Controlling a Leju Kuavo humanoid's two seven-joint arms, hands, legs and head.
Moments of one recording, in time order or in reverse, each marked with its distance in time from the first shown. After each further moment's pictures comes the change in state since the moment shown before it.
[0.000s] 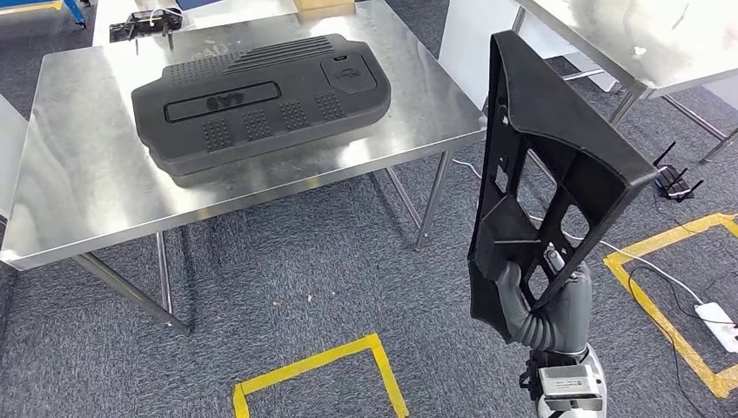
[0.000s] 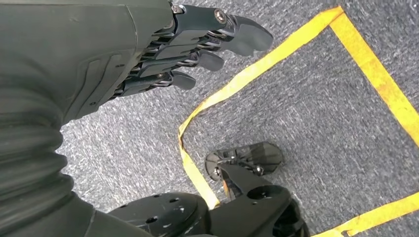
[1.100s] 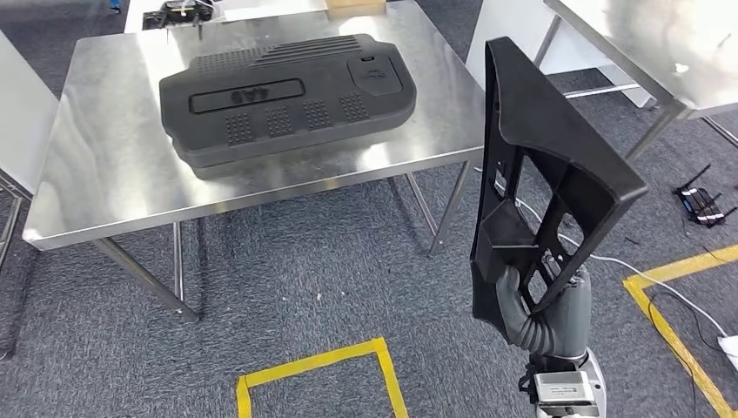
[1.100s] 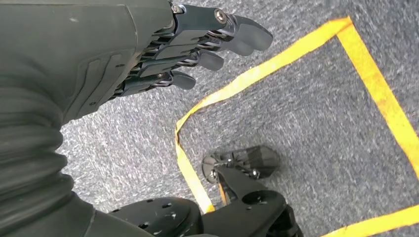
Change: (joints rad) left arm -0.005 -0.003 0.006 0.000 -0.008 -0.004 -0.004; right arm 0.009 -0.002 0.001 -0.003 0.018 -0.009 -0.001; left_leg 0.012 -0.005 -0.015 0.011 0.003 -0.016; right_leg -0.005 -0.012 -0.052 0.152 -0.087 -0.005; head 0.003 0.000
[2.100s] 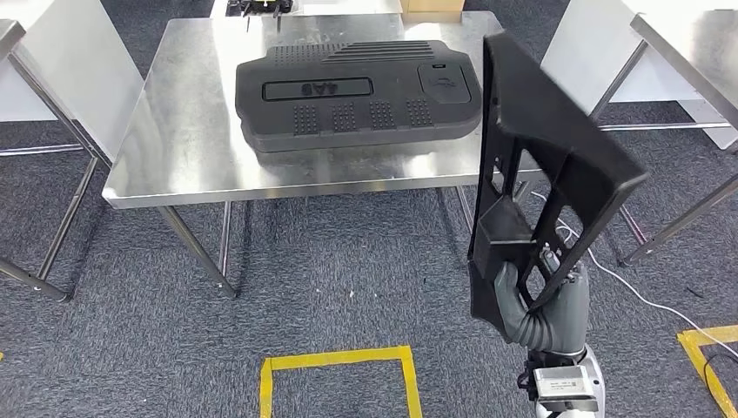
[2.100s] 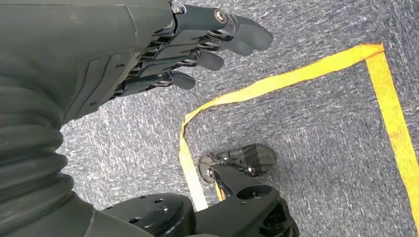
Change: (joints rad) left arm -0.003 -0.003 0.010 0.000 -0.003 -0.004 -0.008; right arm -0.013 -0.003 0.005 0.000 -0.005 0.008 0.012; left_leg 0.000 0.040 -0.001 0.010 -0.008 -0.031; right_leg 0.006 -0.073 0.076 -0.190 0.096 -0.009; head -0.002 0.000
